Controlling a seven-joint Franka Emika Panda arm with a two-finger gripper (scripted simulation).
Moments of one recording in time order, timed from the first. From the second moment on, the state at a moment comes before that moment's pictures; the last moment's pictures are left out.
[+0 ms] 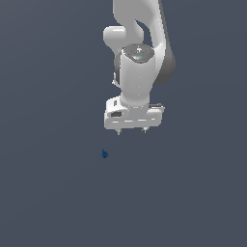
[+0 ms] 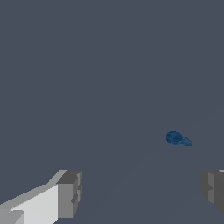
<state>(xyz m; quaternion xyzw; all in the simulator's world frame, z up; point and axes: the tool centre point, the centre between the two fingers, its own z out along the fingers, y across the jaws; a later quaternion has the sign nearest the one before) 0.021 0.032 0.203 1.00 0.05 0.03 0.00</state>
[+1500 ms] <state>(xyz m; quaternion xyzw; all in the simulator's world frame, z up) 0.034 0.015 0.190 1.00 -0.03 0.03 0.00</state>
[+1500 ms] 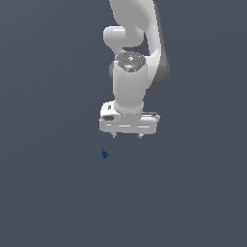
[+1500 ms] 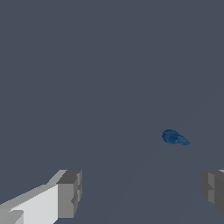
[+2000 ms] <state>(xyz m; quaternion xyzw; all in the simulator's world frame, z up) 0.035 -0.054 0.128 0.98 -0.21 0.01 0.00</state>
